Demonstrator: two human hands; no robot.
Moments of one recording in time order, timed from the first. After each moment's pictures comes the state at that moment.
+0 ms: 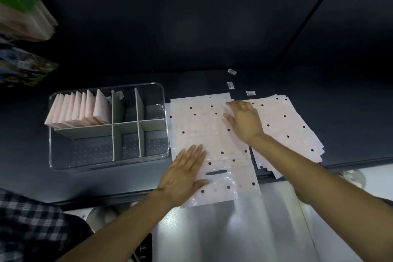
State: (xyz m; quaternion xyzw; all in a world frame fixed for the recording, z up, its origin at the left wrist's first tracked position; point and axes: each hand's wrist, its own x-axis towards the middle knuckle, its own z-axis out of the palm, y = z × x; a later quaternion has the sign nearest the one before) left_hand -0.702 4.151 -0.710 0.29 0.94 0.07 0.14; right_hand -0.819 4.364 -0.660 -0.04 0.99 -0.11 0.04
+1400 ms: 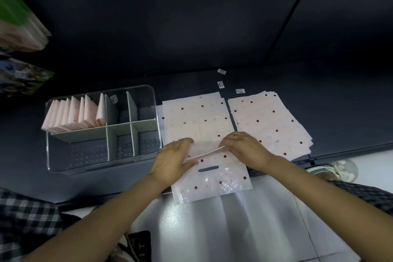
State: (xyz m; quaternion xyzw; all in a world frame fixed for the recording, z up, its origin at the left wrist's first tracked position) left_hand -0.724 4.154 -0.677 0.19 0.96 0.21 0.10; right_hand -0.744 4.405 -0.662 -0.26 0.95 -0.17 0.10
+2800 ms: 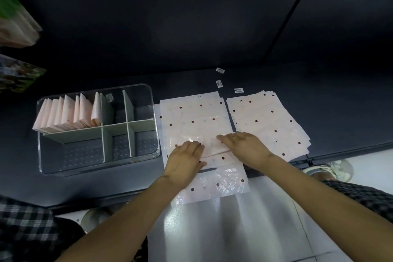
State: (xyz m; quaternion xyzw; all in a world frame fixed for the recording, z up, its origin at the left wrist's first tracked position) left_hand -0.725 4.189 -0.701 0.25 0.96 0.12 0.07; right_hand -0.751 4.405 -0.670 -0.29 0.95 0.10 0.08
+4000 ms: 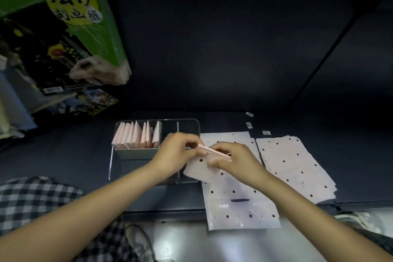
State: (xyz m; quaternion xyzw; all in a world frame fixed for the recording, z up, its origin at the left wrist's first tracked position) left_hand -0.735 4.056 -0.528 0.15 0.86 0.48 0.04; right_hand -0.726 4.242 -0.519 -0.15 0.88 -0.43 0.11
